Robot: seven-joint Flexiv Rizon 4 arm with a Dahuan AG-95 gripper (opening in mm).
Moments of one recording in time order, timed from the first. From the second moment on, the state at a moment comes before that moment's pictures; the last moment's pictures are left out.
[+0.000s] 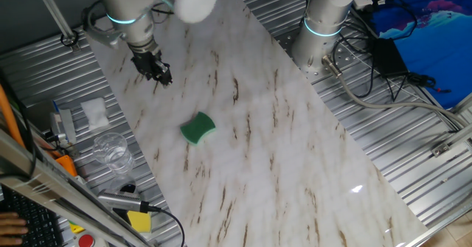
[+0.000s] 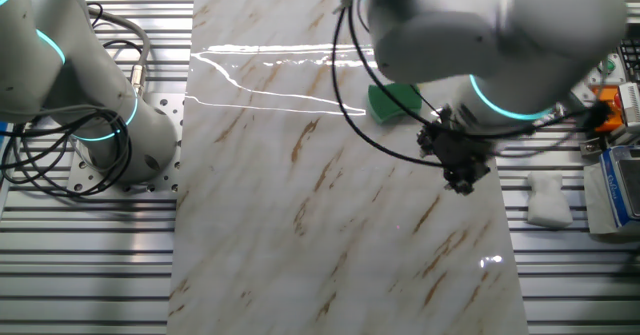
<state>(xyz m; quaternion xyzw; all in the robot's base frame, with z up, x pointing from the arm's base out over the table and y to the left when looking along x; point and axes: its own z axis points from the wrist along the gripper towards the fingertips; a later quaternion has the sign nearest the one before) 0.562 -0.085 0.087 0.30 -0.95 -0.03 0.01</state>
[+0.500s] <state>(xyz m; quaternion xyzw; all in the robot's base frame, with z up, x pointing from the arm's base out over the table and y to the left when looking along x) 0.570 -0.087 0.085 0.32 -0.95 -0.04 0.01</state>
